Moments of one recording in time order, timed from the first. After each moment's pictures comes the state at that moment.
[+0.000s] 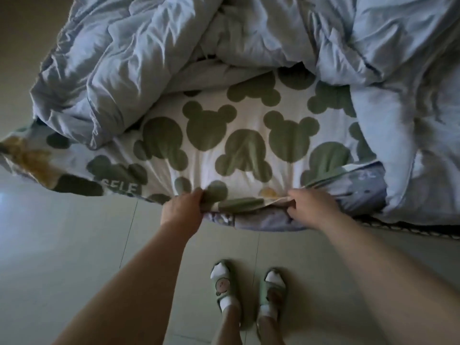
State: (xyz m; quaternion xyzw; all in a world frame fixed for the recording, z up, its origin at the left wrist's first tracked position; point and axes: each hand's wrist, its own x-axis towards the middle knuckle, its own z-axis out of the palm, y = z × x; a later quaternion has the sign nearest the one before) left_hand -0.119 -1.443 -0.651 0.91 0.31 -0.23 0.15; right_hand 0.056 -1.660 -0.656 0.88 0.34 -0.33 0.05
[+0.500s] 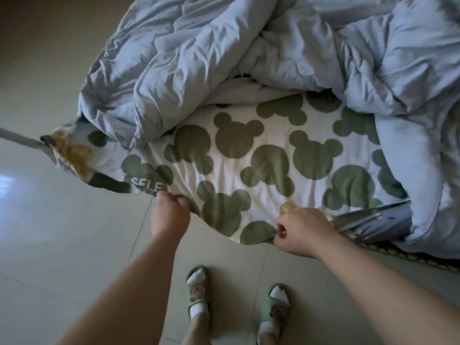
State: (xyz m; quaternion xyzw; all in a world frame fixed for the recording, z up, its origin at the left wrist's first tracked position) left_hand -0.154 -1.402 -0.640 0.70 0.63 -0.01 0.33; right_hand 0.013 -1.611 -0.605 0.81 0.48 -0.32 0.06
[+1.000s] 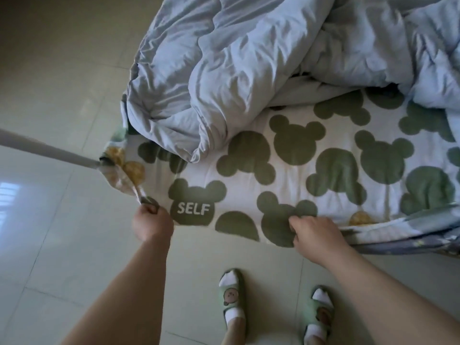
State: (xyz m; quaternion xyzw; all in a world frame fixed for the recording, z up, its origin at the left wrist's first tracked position) left_hand -0.242 -1.250 -0.665 0.54 0.76 0.09 0.35; right_hand -0.067 -1.503 -0.644 0.85 0.42 -0.32 0.10
